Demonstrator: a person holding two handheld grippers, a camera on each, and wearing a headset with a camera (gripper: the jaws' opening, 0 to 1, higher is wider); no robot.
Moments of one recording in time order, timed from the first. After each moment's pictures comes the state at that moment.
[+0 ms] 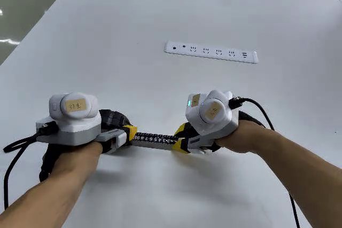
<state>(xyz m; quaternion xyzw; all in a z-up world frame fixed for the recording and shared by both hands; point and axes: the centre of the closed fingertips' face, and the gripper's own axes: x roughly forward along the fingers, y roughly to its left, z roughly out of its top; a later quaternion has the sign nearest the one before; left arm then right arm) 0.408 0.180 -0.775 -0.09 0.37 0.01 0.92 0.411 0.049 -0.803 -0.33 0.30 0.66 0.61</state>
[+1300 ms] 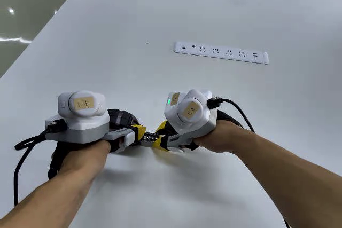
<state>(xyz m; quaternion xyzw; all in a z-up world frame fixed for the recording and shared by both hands) 0.407 0.180 -0.775 -0.10 0.37 0.01 0.92 0.401 0.112 -0.803 -0.31 0.27 0.68 0.61</state>
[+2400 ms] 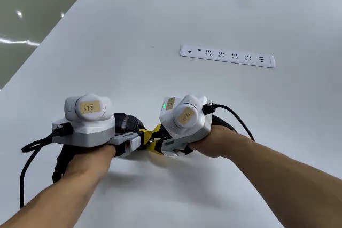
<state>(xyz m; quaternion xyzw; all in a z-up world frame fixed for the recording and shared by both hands) 0.407 0.180 -0.776 -0.10 0.38 0.00 0.92 0.397 0.132 -0.804 -0.30 0.25 0.69 0.61</state>
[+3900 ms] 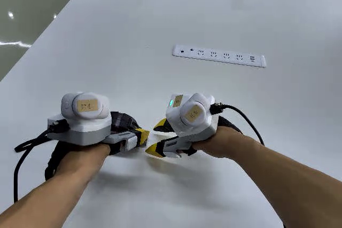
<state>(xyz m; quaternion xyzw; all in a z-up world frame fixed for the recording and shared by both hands) 0.406 0.169 -0.766 -0.06 0.37 -0.03 0.93 0.399 0.107 -0.788 -0.27 0.26 0.67 0.65</state>
